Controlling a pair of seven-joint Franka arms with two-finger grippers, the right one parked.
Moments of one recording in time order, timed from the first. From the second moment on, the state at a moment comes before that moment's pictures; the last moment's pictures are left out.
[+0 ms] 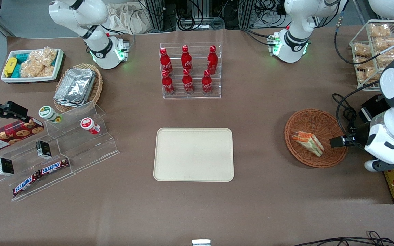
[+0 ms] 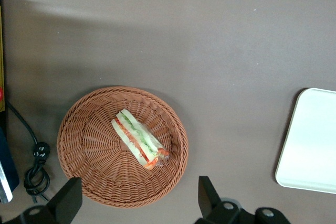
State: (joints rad) arm -0.07 0.35 0.02 -1.38 -0.02 1.72 -0.19
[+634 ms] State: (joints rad) arm -0.07 0.36 0.03 -1.43 -0.02 1.67 -0.19
